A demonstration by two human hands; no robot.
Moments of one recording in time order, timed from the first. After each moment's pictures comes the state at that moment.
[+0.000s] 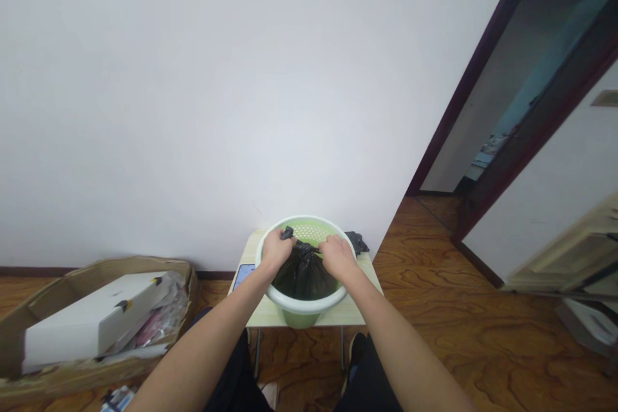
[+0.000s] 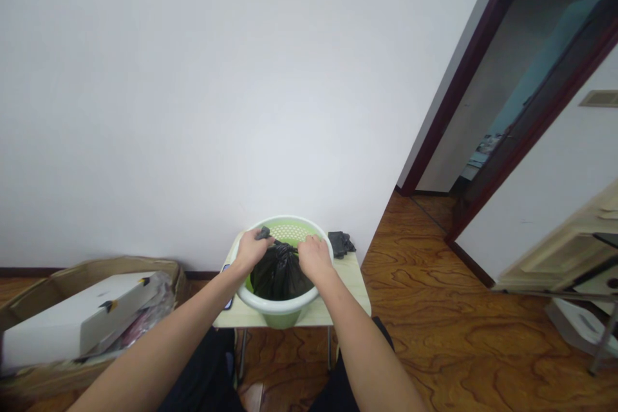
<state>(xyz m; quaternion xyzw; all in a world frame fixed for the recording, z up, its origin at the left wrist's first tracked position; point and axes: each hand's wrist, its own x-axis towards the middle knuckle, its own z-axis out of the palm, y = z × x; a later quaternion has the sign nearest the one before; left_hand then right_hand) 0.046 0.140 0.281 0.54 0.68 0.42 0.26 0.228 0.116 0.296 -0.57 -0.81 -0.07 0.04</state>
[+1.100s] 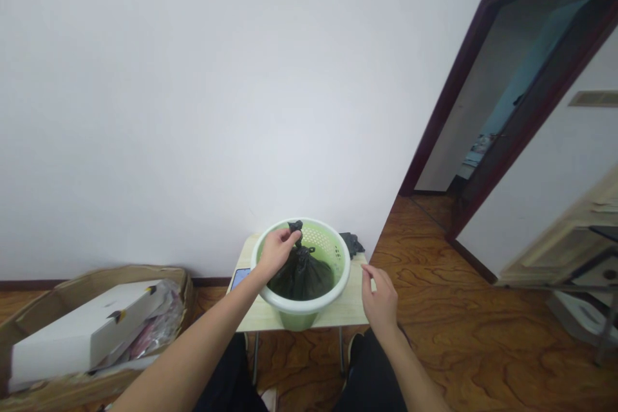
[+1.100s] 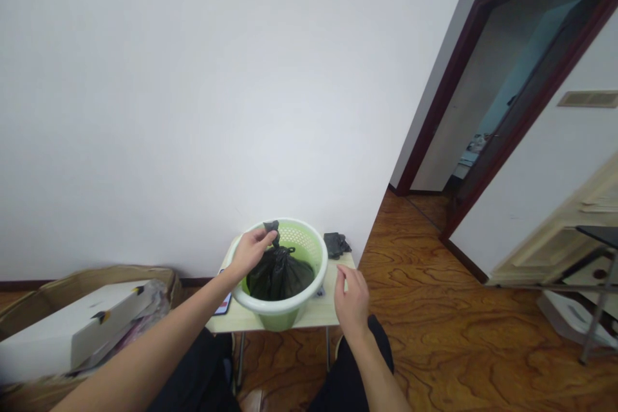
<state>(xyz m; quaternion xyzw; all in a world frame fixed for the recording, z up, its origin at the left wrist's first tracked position) 0.052 0.122 0.303 0.64 0.53 0.47 0.31 0.313 0.038 0.232 -0.59 -0.62 -0.05 0.51</state>
